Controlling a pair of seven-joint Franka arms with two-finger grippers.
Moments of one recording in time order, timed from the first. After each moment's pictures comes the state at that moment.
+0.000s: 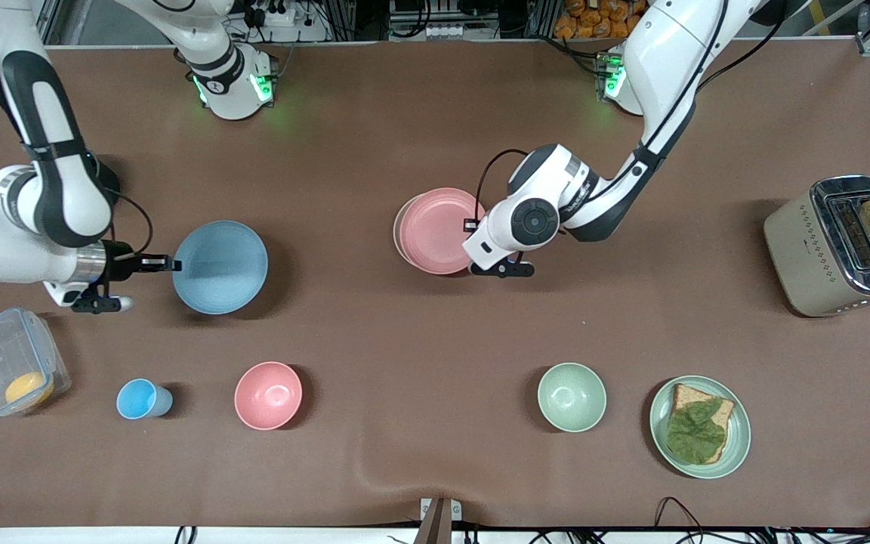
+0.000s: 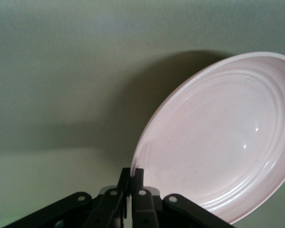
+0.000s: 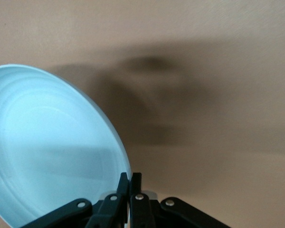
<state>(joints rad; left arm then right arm) -0.27 0.60 -0.48 -1.80 -0.09 2.10 -0.61 -0.15 0.32 0.00 -2.04 0.30 2.02 -0.28</state>
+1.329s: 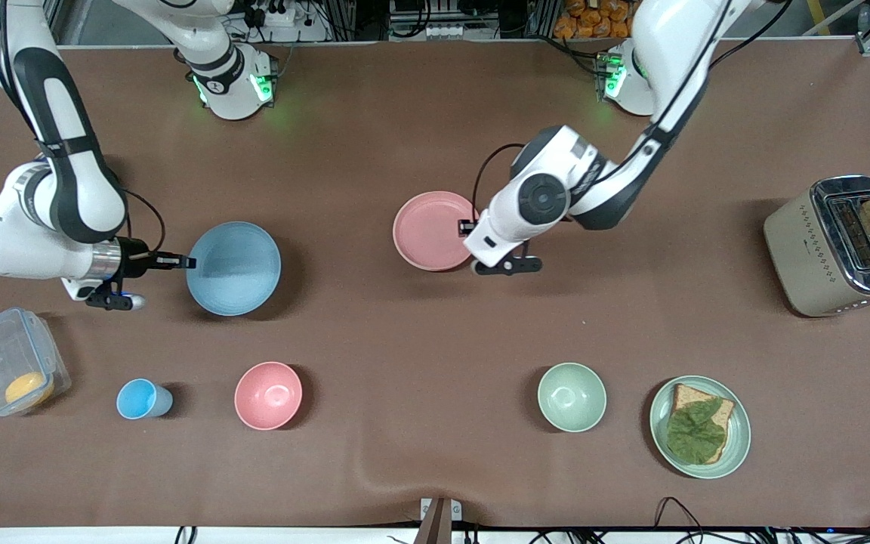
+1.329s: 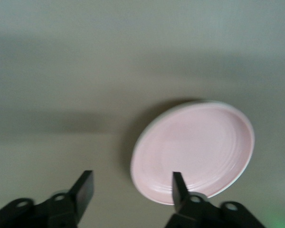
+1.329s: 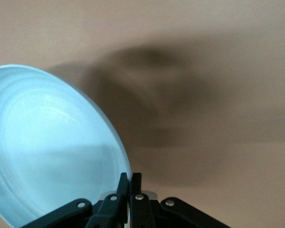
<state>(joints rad) -0.22 0.44 -0.47 -1.76 -0.07 2.05 -0.71 -0.09 0.31 0.00 -2.07 0.37 2.04 -0.15</state>
